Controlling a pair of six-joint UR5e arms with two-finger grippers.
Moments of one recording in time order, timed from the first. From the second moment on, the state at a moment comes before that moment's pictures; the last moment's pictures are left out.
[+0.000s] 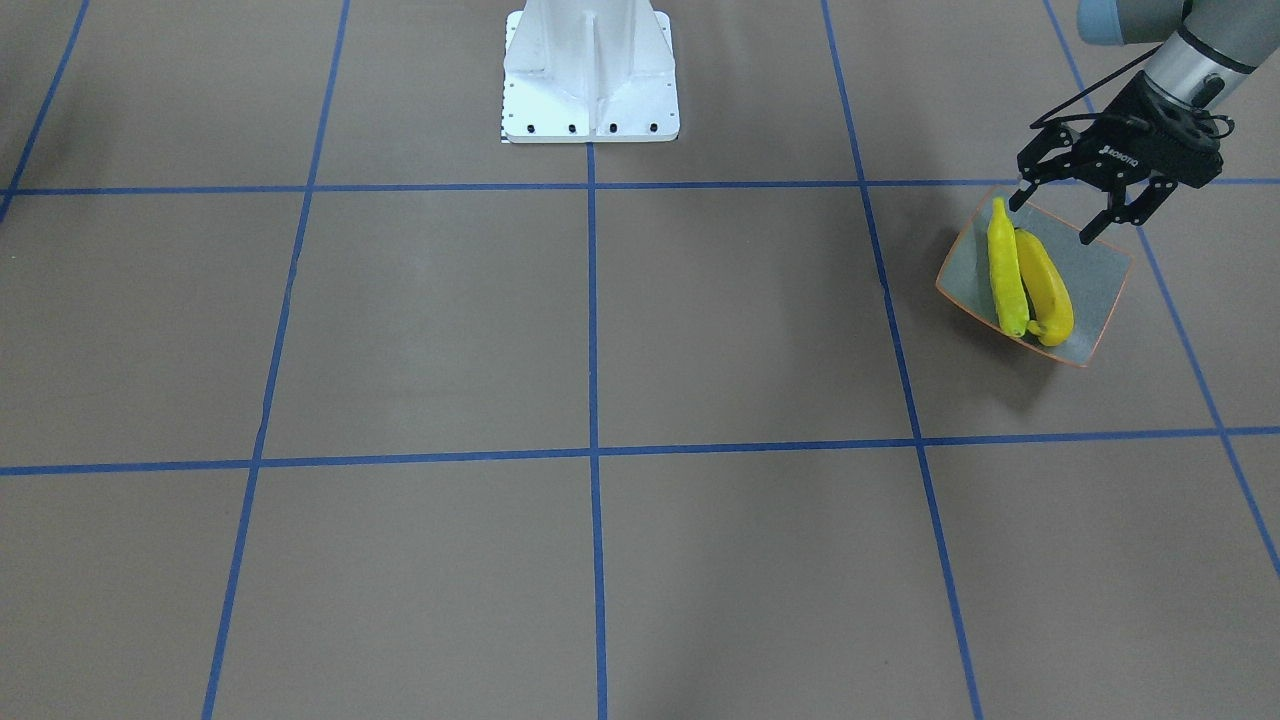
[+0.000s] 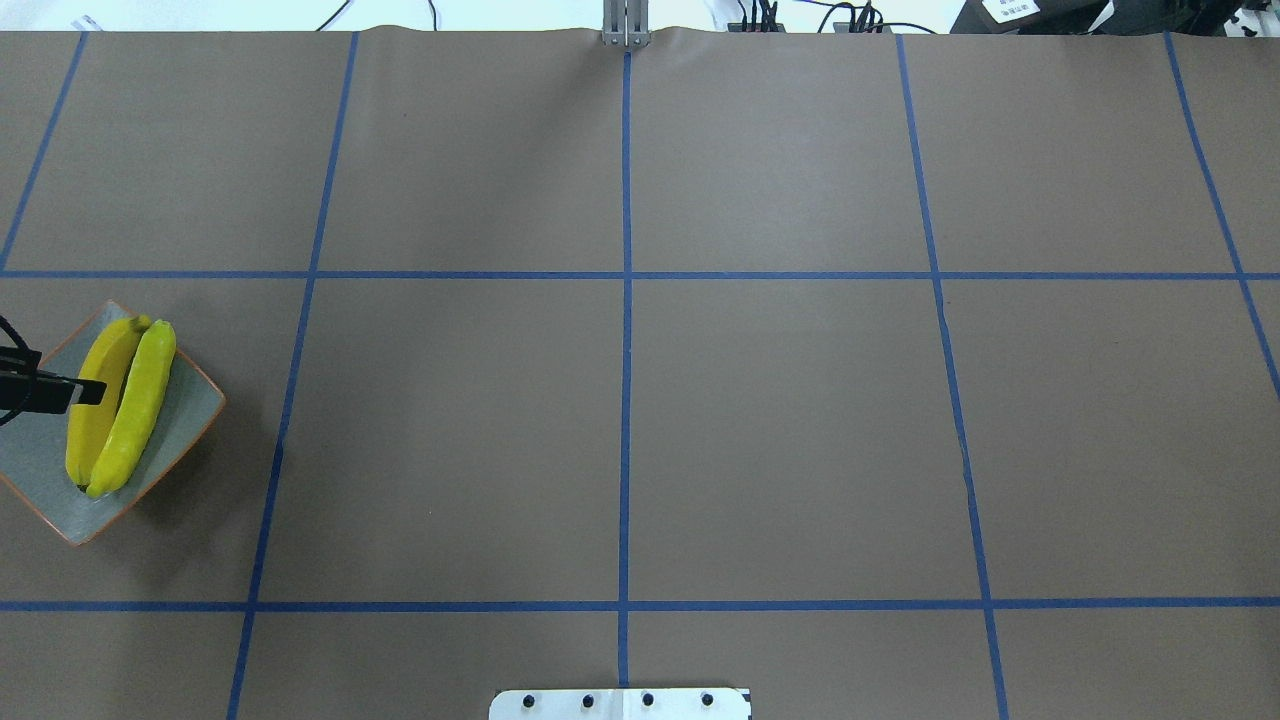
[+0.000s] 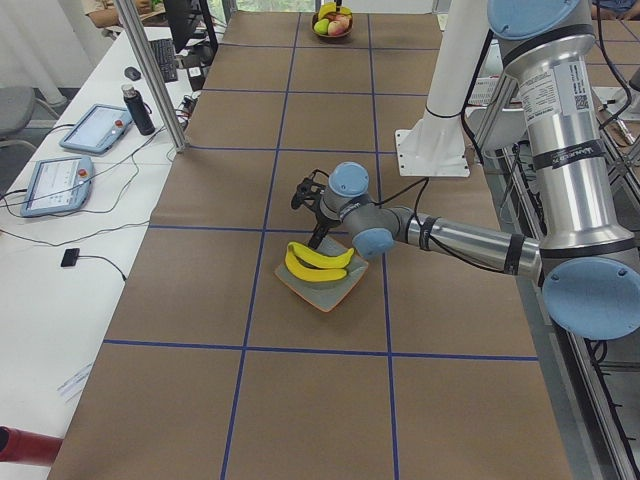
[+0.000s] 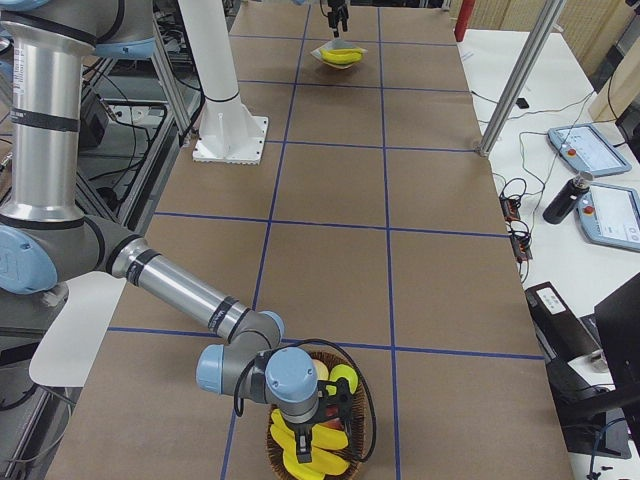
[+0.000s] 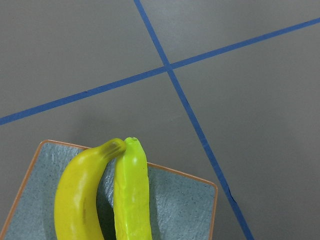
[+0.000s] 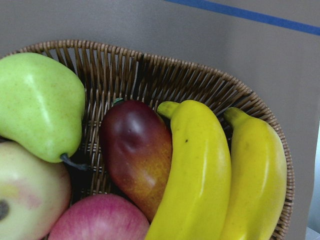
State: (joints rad) left arm -0.97 -1.31 -1.97 -2.40 -2.18 -0.64; right arm 1.72 -1.73 1.27 -1.14 2.21 -0.26
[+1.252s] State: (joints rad) left arm -0.97 -1.31 -1.97 -2.40 -2.18 -0.64; right arm 1.69 -1.73 1.29 -1.09 2.20 -0.29
